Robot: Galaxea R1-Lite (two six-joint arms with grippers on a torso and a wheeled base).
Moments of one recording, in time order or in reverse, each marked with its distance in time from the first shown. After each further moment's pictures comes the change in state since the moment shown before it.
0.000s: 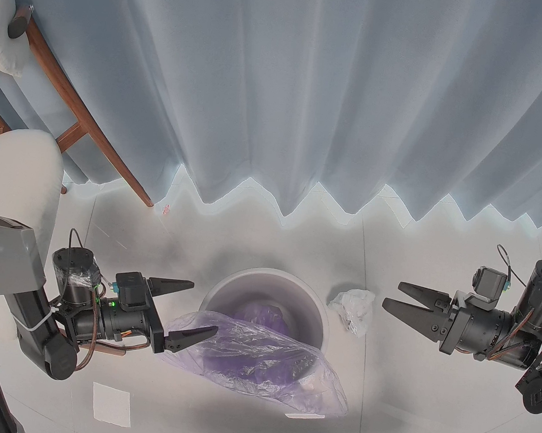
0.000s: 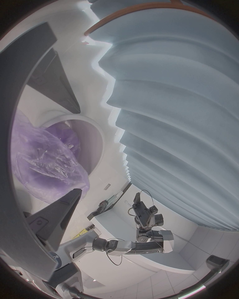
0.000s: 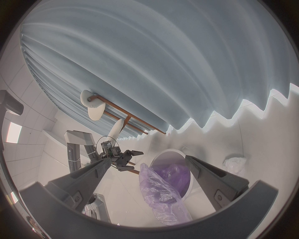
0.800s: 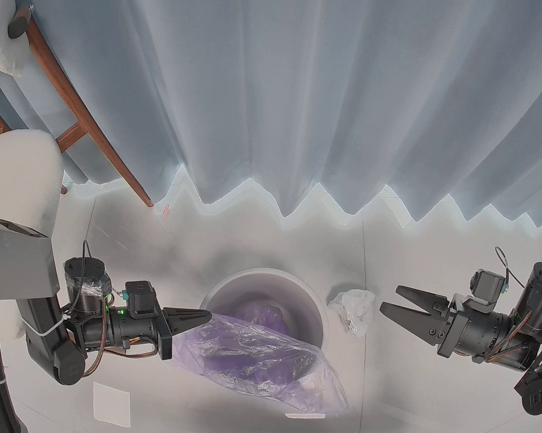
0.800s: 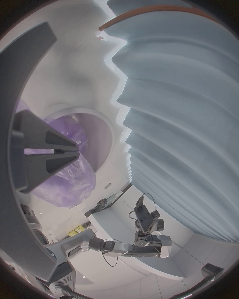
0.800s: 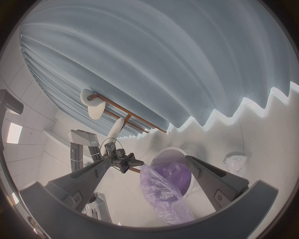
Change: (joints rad) left arm -0.026 0.071 0.002 -0.031 0.026 -0.065; right arm 0.009 0.005 0.007 0.000 0.000 0.000
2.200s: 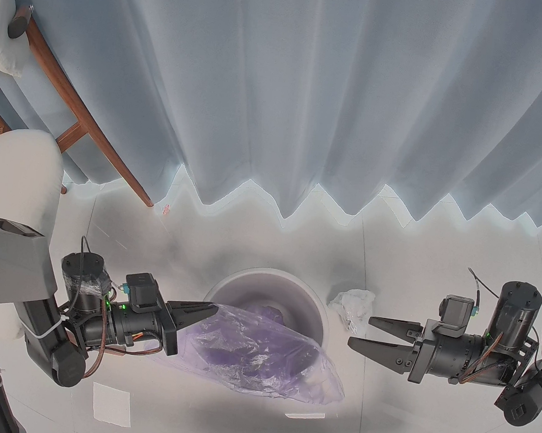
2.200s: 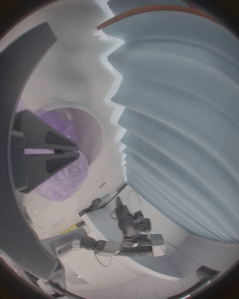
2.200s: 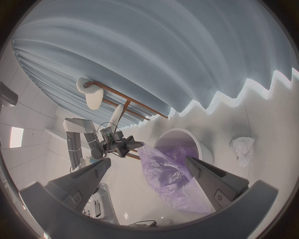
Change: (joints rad) left arm -0.041 -0.042 0.000 -0.034 0.037 -0.087; right arm 0.093 0.112 0.036 -0.033 -0.030 -0.007
